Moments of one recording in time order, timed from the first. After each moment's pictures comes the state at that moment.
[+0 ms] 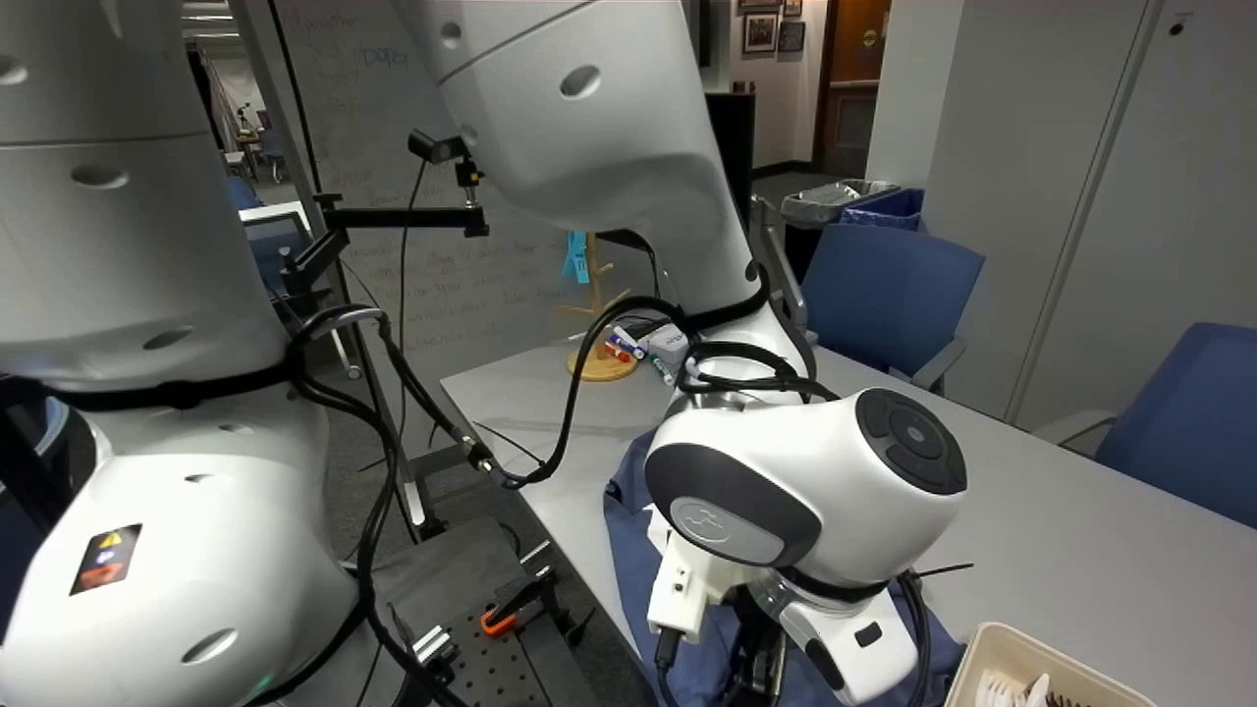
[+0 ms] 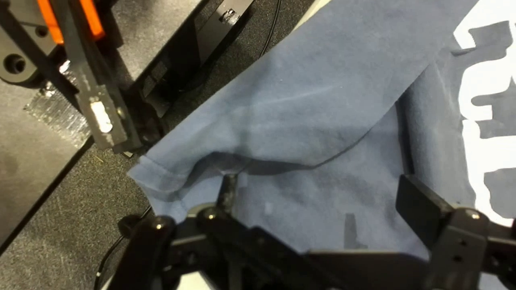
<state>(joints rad) -0.15 0.08 -0.26 -2.74 0.55 2.57 -0.03</state>
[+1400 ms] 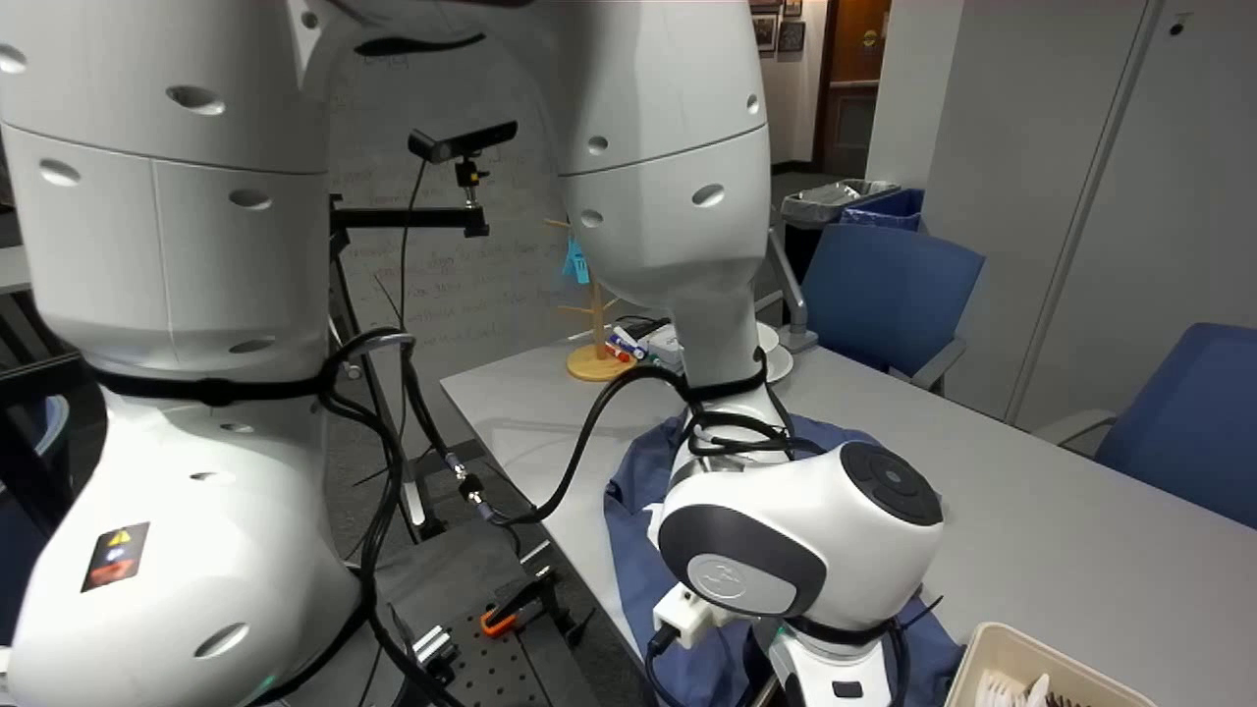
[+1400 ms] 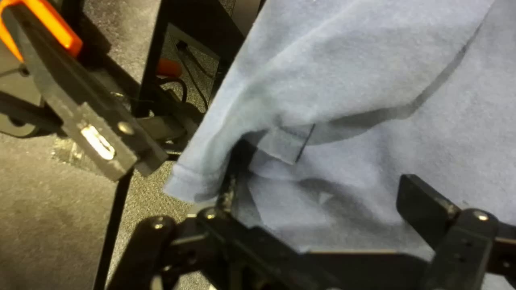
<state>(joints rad) -0.11 0.31 -0.27 -2.69 0.42 2.76 0.48</state>
